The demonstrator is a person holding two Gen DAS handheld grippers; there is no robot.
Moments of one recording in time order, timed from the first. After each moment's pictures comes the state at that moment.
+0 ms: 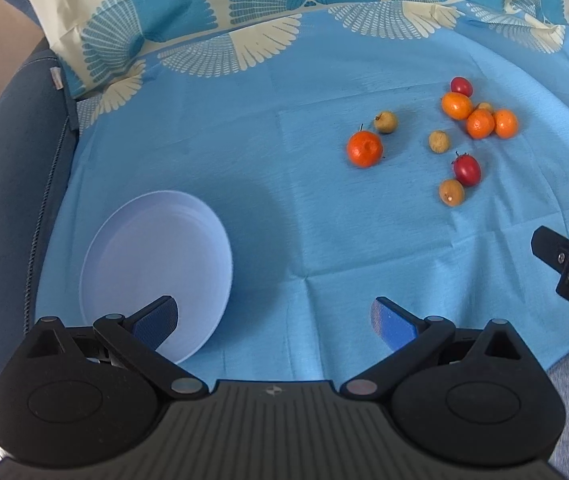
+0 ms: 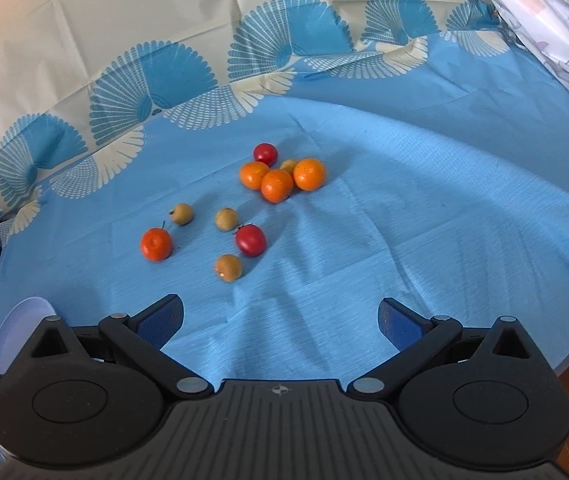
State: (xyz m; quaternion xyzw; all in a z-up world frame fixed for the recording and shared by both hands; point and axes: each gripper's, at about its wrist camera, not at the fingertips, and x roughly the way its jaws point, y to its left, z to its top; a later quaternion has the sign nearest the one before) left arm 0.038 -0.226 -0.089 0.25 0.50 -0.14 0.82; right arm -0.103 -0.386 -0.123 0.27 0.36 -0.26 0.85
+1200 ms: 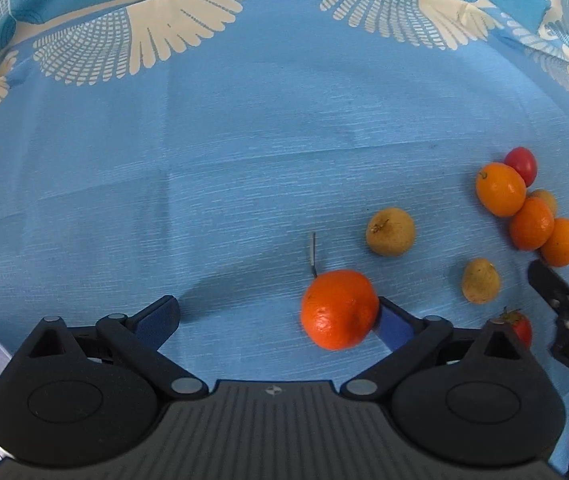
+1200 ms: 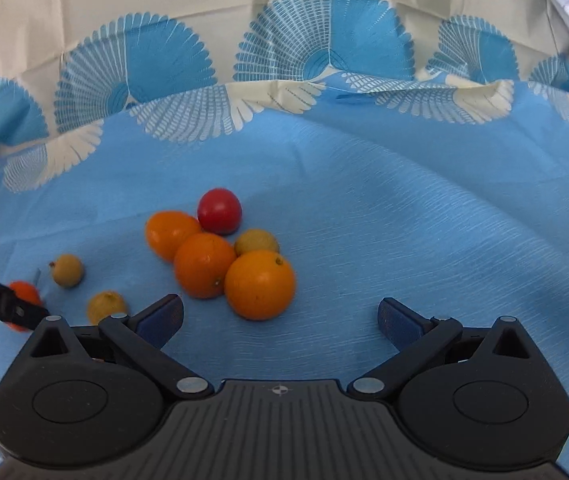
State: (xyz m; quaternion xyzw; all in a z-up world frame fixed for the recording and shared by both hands) left arm 0.198 -0.319 -0.208 0.17 0.55 -0.21 0.79; right arm 0.013 -0.497 -0.231 0.14 0.33 -0.20 0.91
